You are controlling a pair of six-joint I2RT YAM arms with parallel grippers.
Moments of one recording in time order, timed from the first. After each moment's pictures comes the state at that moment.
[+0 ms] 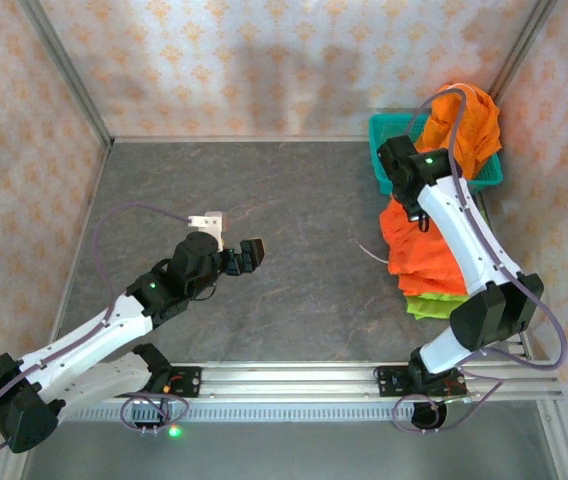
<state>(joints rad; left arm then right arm) -0.67 0.92 0.67 -0.25 -0.23 -0.58 0.29 1.55 1.65 -1.49 0.75 0.22</state>
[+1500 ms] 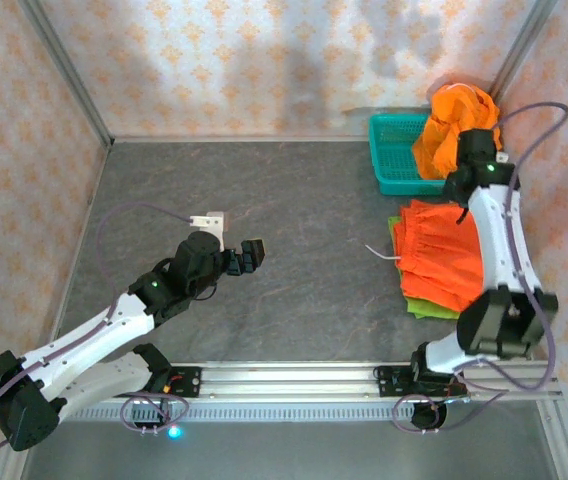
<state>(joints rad) -0.67 0.94 0.67 -0.25 -0.24 -0.57 -0.12 1.44 1.49 -1.06 0.41 0.28</state>
